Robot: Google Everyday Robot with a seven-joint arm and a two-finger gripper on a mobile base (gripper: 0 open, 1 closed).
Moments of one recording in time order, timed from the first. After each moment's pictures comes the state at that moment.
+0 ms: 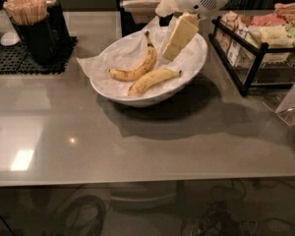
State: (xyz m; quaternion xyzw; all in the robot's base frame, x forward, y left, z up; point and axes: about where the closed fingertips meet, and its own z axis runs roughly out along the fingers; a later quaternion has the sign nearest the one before) arm 0.590 -0.035 0.995 -0.69 0.64 0.12 0.30
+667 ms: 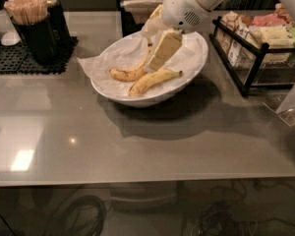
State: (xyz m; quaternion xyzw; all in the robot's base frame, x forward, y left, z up) arm 0.587 -0.010 0.963 -0.71 0.63 0.15 0.29
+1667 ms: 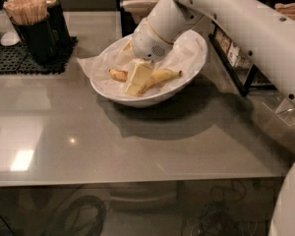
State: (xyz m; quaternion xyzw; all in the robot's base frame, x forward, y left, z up) arm 0.589 0.057 0.882 -0.75 0.58 0.20 0.25
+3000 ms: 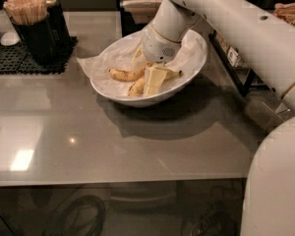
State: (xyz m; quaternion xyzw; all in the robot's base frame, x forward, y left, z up) arm 0.609 0.012 0.849 -0.80 0.56 0.14 0.17
